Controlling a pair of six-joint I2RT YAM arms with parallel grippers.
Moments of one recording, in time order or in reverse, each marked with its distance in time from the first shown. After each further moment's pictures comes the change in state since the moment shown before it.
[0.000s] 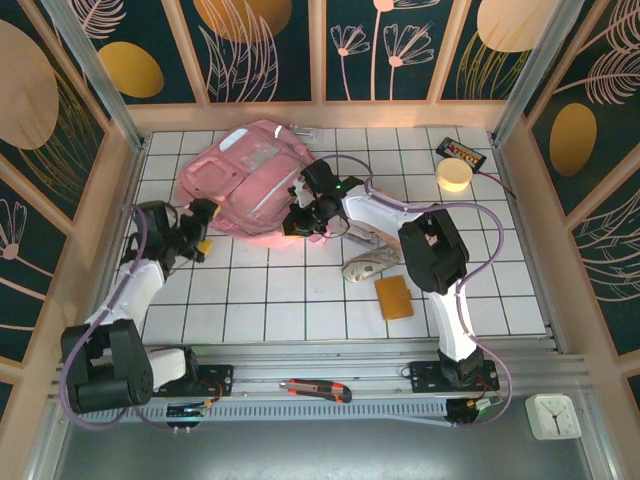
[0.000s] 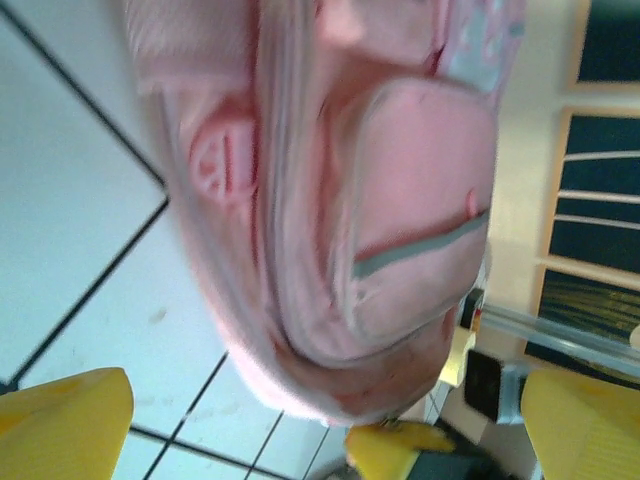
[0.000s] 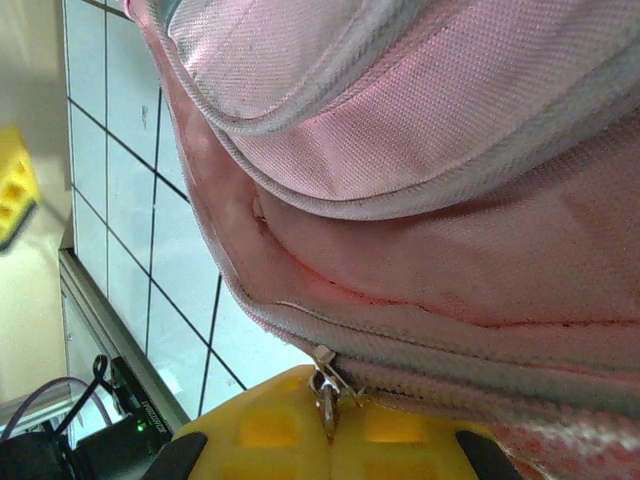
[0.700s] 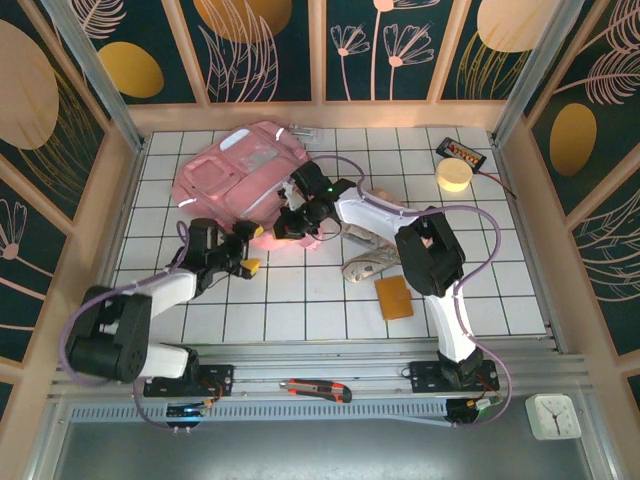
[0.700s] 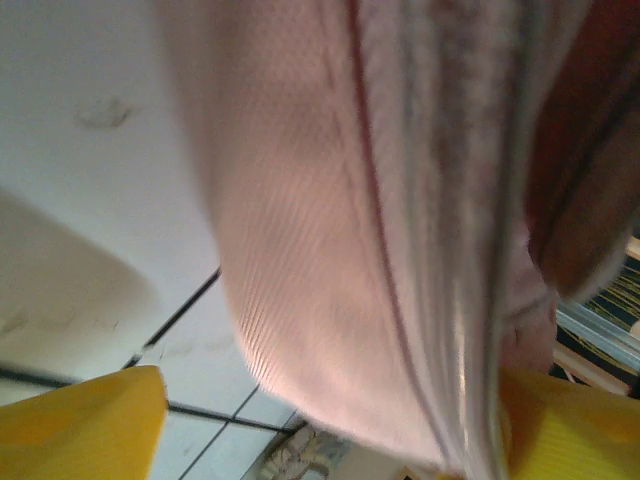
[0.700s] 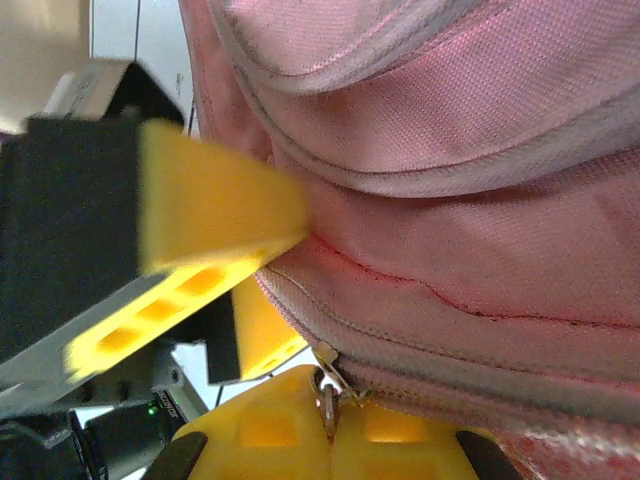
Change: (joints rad) left arm -0.299 0.317 -0.085 0.407 -0.058 -0.410; right arm 0.061 0.003 0.033 -0.008 0.004 -0.003
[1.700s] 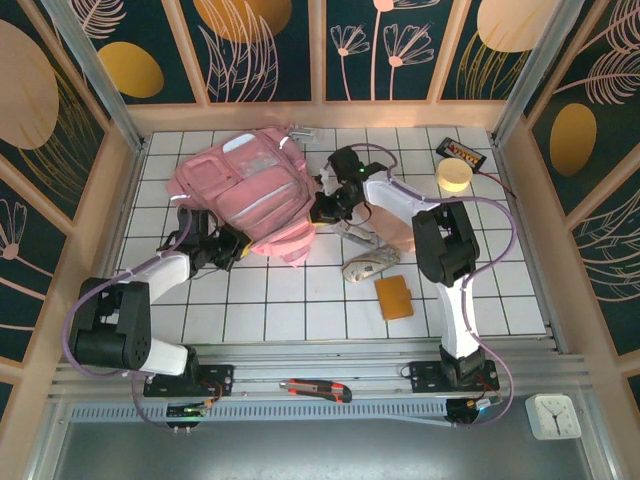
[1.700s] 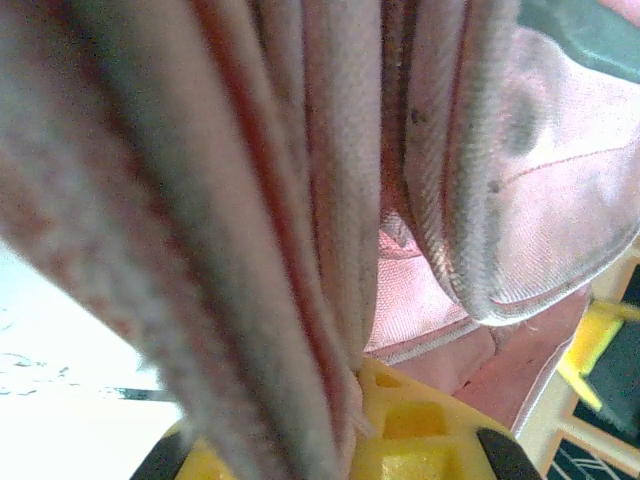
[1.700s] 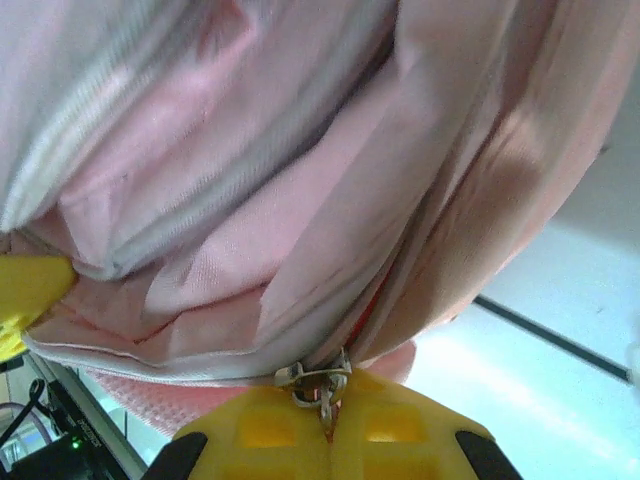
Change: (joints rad) left arm 0.119 -0.081 0.106 -0.357 0.073 0.537; right arm -0.232 0.042 0.069 -0.167 0.061 -0.164
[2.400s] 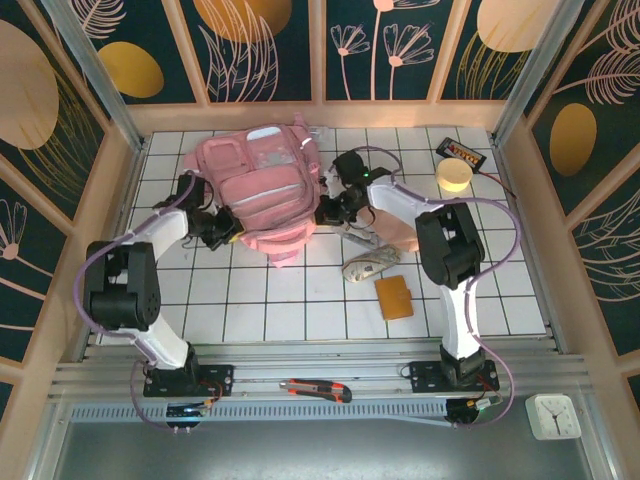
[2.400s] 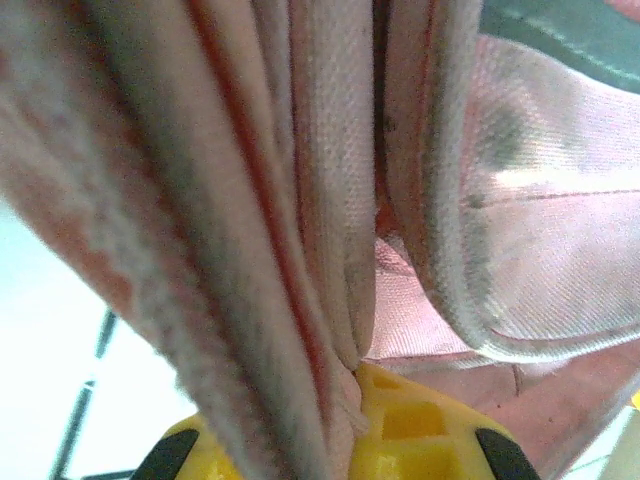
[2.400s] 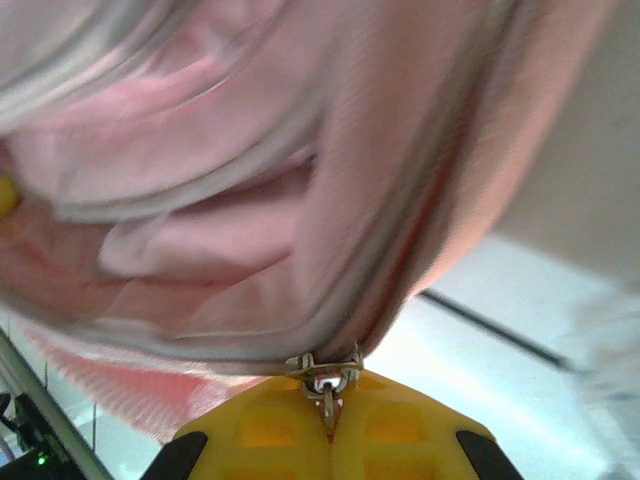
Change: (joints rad) left arm 0.071 0.266 0.420 -0.448 -0.055 0.418; right arm 0.034 -0.084 -0.162 0.100 0.019 0.010
